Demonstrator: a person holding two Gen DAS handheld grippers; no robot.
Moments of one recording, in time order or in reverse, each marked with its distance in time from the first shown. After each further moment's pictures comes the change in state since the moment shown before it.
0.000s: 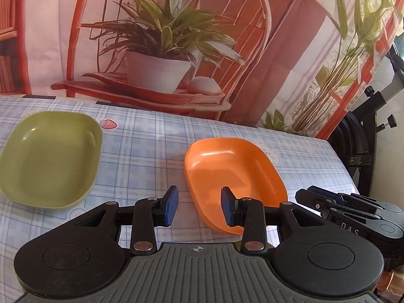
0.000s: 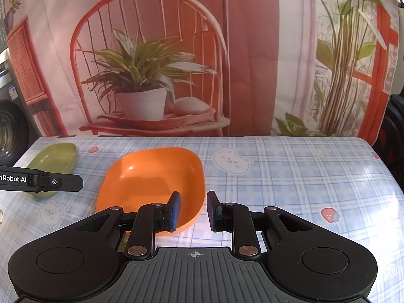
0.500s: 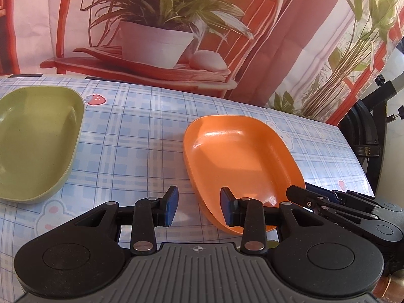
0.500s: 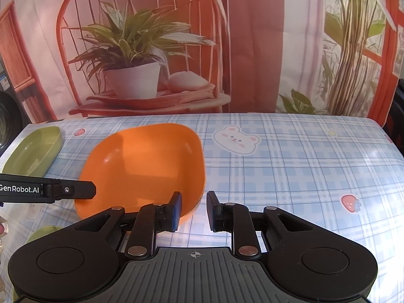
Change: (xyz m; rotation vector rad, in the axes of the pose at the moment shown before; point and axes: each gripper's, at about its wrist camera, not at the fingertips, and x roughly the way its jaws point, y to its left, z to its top) left arm 0.044 0.003 -0.006 -0.020 0.069 -0.004; right arm 0.043 -0.003 -0.012 0.012 0.072 -0.004
